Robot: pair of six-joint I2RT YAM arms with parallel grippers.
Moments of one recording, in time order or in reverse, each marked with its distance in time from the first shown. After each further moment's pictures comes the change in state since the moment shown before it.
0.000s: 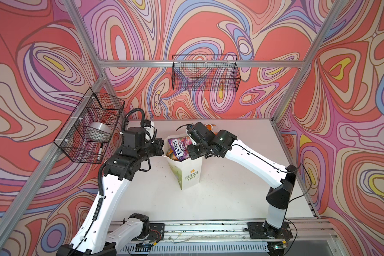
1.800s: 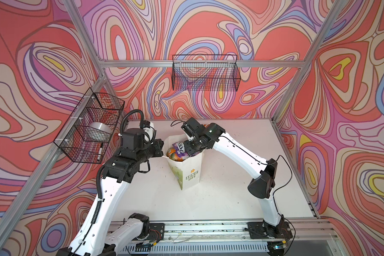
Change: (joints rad) left arm 0.000 -0.025 -0.011 -0.001 0.000 0.003; right arm -0.068 0.241 0.292 -0.150 -0.025 -0.027
